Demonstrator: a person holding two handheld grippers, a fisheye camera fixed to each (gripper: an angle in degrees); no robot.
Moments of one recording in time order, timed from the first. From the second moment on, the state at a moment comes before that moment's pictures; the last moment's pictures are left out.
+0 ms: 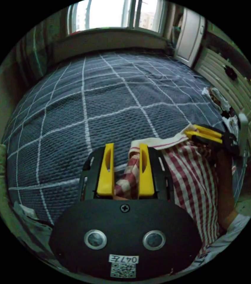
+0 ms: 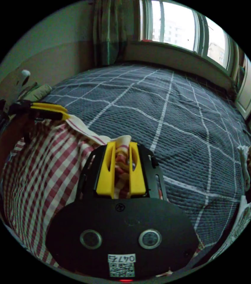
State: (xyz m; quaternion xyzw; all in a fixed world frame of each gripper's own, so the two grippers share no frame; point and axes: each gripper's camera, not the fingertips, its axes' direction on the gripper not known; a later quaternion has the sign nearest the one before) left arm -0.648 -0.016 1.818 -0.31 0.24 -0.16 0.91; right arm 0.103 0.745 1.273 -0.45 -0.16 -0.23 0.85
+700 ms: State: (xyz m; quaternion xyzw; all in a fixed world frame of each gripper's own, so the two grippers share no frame) left arm -0.573 0.030 1.735 -0.33 0.21 -0.06 0.92; right arm 0.111 0.751 1.176 -0.46 -0.16 -0.27 0.83
